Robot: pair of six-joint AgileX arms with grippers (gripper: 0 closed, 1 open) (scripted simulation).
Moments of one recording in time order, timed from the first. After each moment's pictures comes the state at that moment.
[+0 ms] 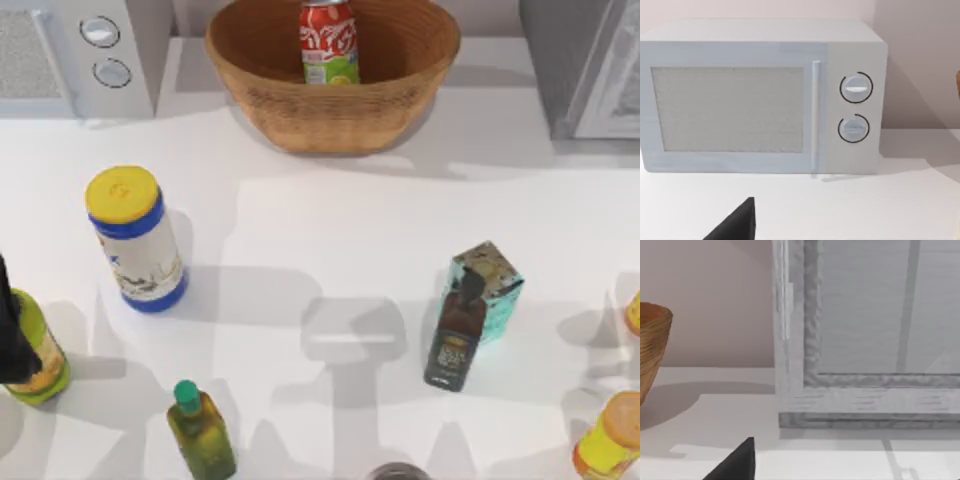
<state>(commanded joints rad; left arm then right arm) 0.00 0.00 0.00 0.00 0.00 0.00 0.00 0.00 0.00 0.00 0.00 0.00</state>
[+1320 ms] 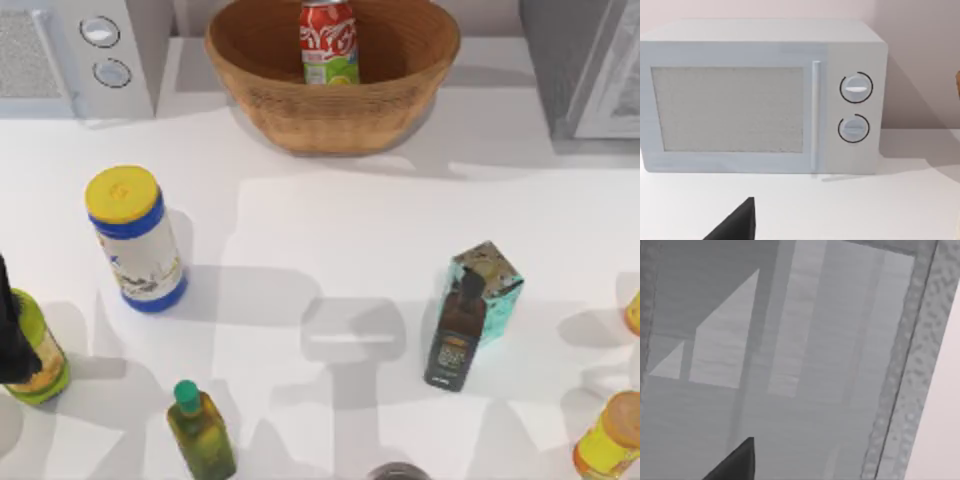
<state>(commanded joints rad) 0.00 0.00 0.00 0.00 0.00 0.00 -0.78 0.80 0.28 0.80 -0.67 -0.02</state>
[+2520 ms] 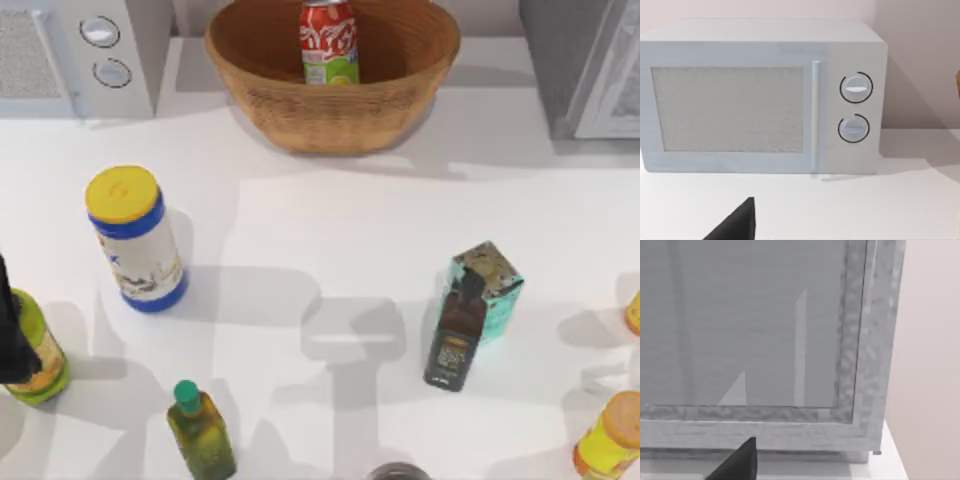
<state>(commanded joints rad) 0.00 0.00 0.00 0.00 0.00 0.00 -1.02 1.53 0.40 1.17 -1.00 0.02</state>
